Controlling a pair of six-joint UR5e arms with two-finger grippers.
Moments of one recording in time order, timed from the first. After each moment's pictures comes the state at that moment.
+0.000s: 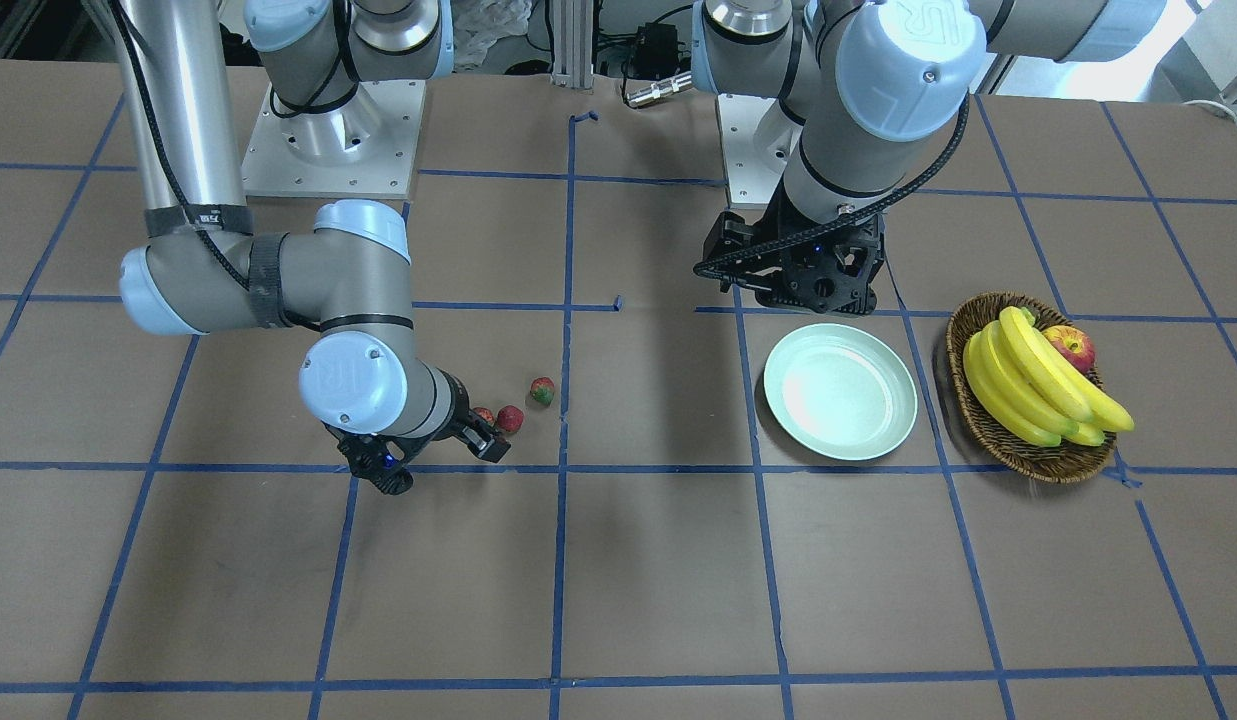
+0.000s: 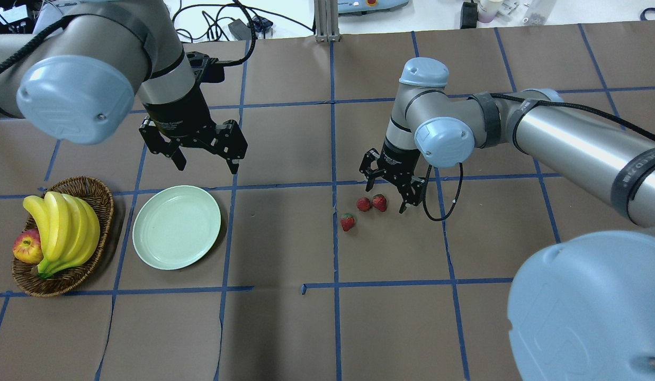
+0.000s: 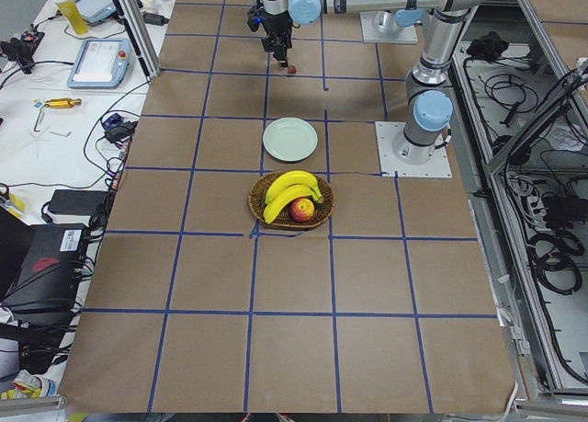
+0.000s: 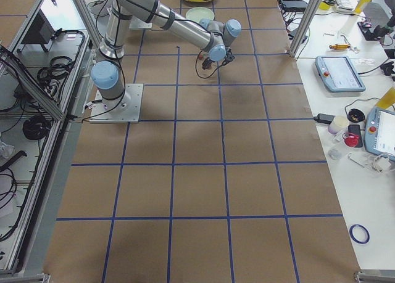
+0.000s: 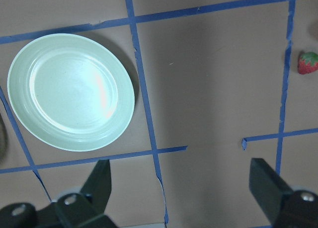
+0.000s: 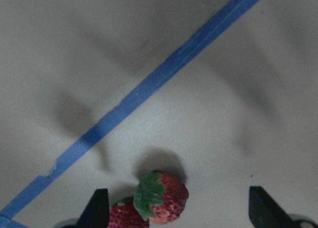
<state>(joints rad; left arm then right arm) -1.65 -1.66 -1.63 -1.59 1.56 0.04 1.70 -1.07 1.73 -1.91 -1.37 0.86</state>
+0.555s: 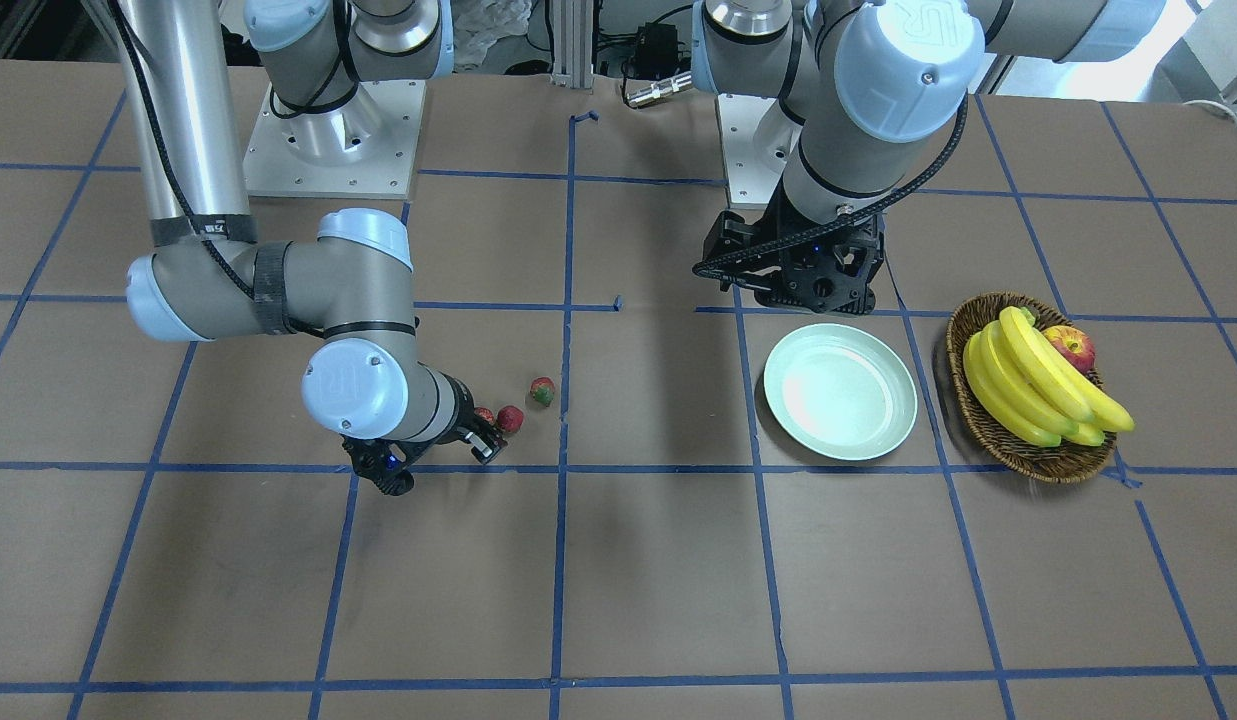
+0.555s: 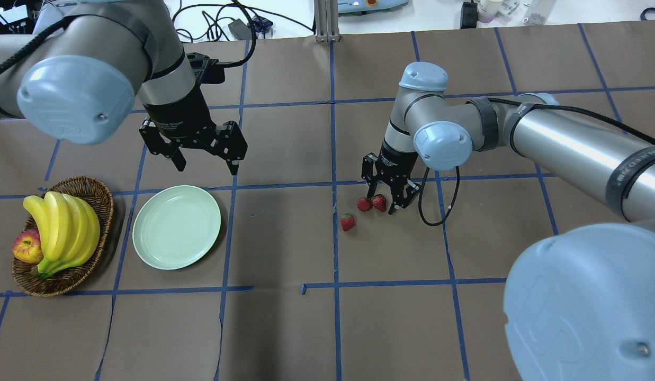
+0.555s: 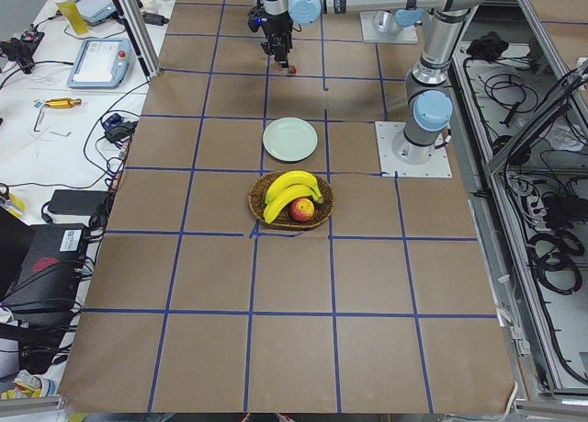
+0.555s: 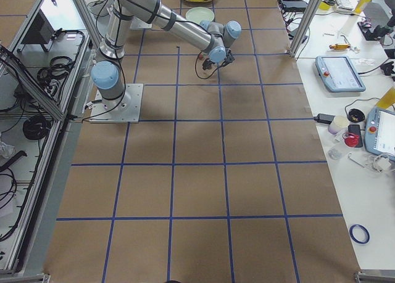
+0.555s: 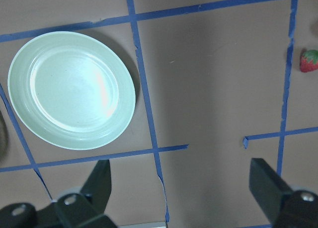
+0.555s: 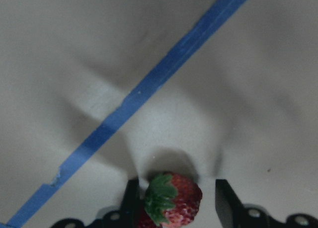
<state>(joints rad) -1.65 -1.66 -1.64 -1.59 1.56 0.04 1.70 -1.06 1.74 -1.92 -1.33 0.92</state>
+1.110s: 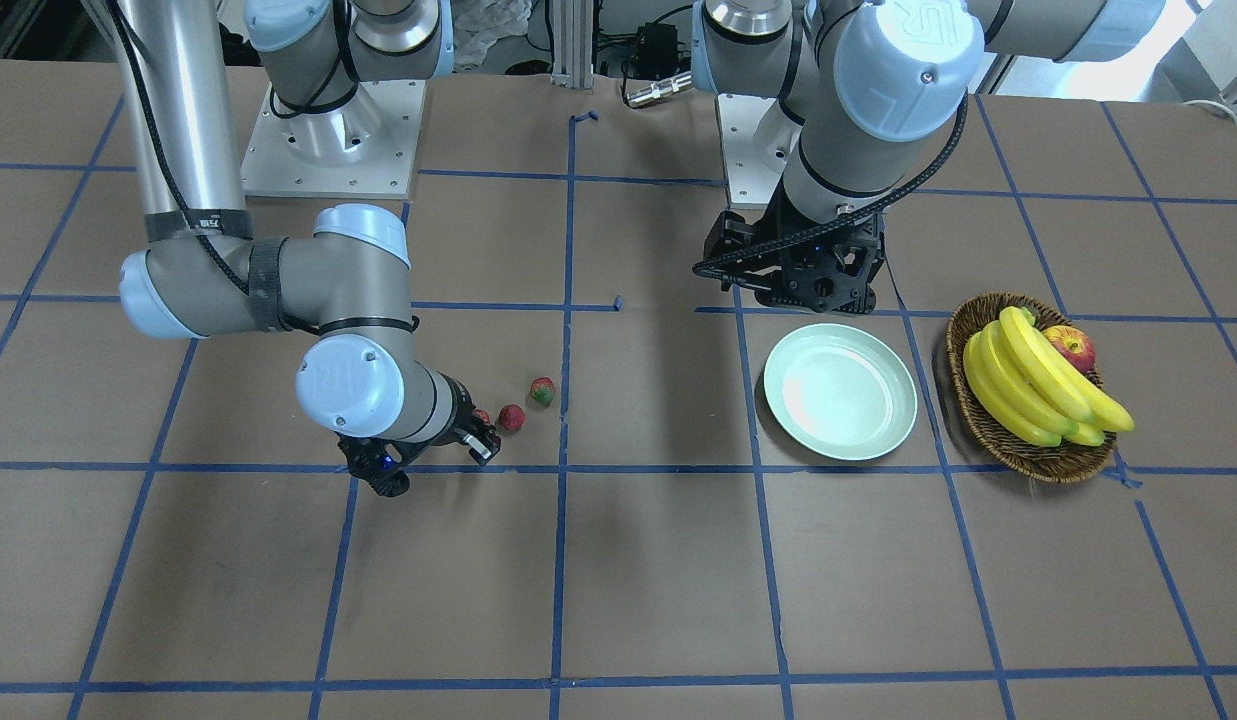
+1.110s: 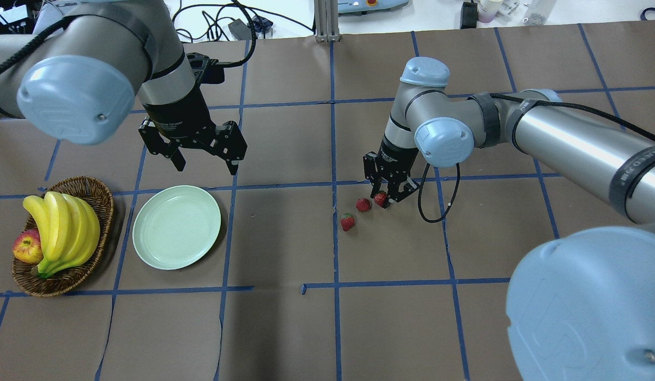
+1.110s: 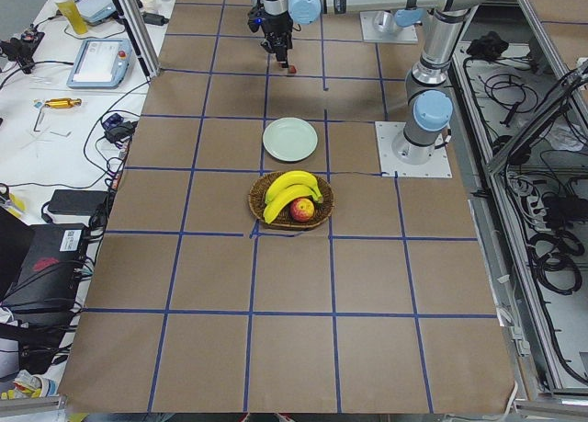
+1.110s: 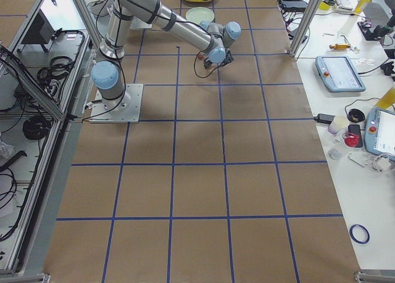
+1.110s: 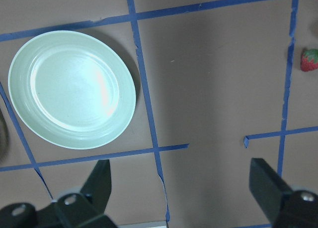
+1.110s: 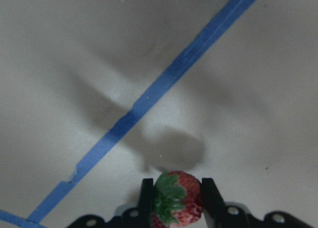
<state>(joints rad) -1.65 -1.65 -1.64 -1.59 1.57 0.04 1.70 -1.08 1.71 -1.92 -1.35 0.93</state>
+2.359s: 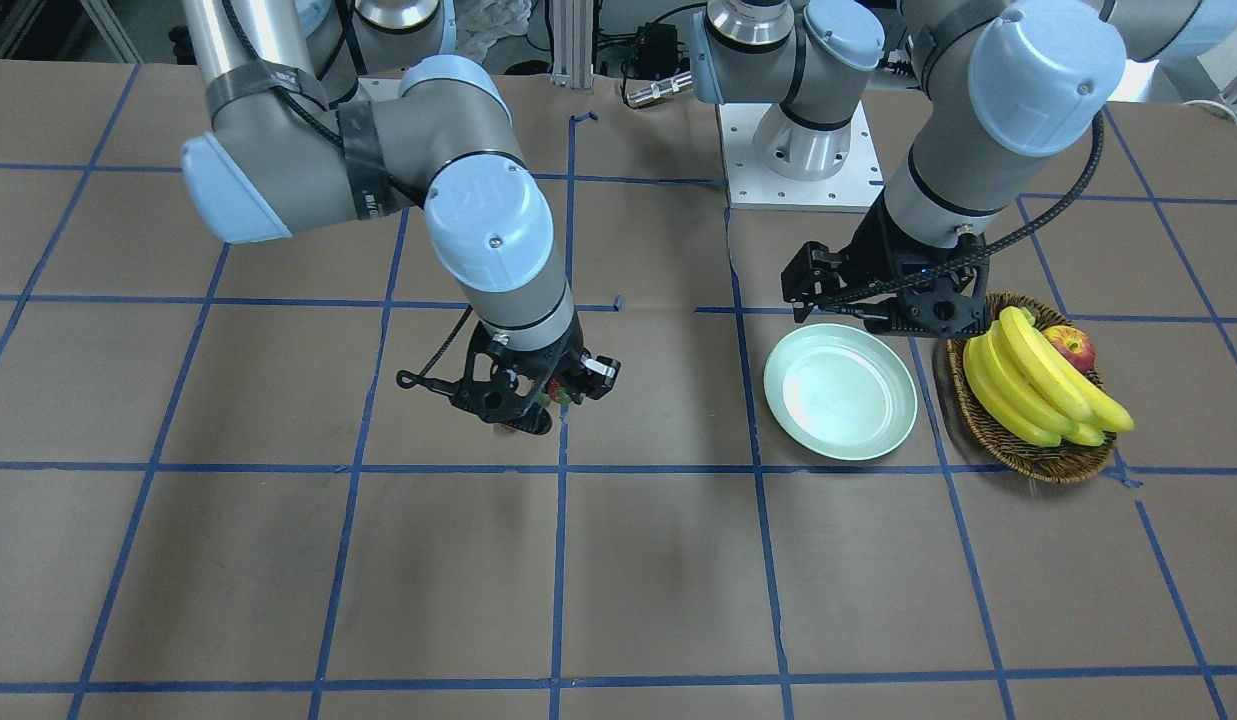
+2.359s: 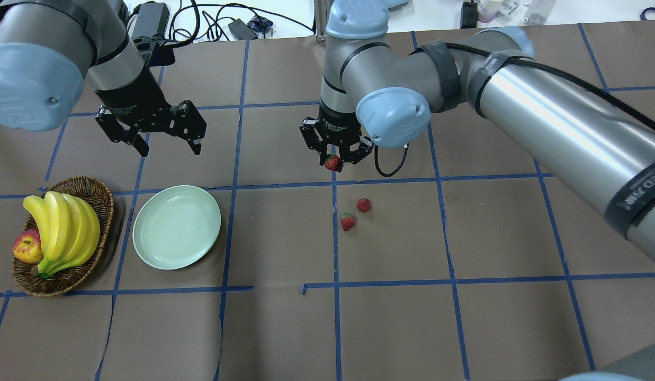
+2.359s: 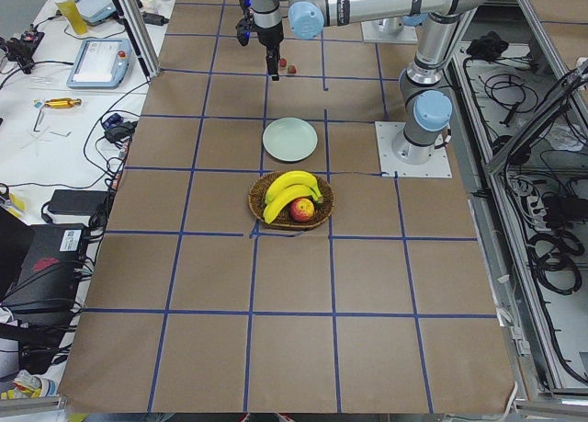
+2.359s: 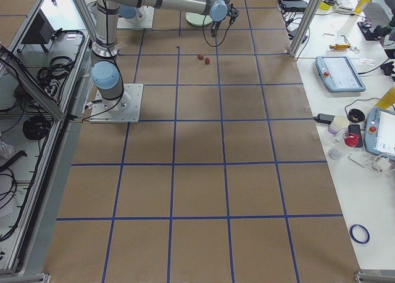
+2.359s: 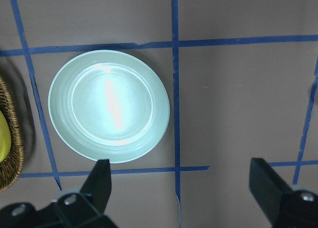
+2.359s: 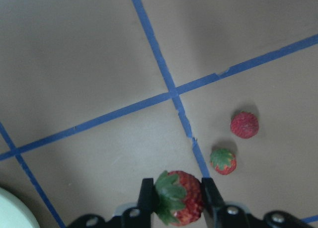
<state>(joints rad) -1.51 -1.65 -1.64 -1.54 1.56 0.06 1.93 -1.16 1.53 -1.88 -1.40 0.70</state>
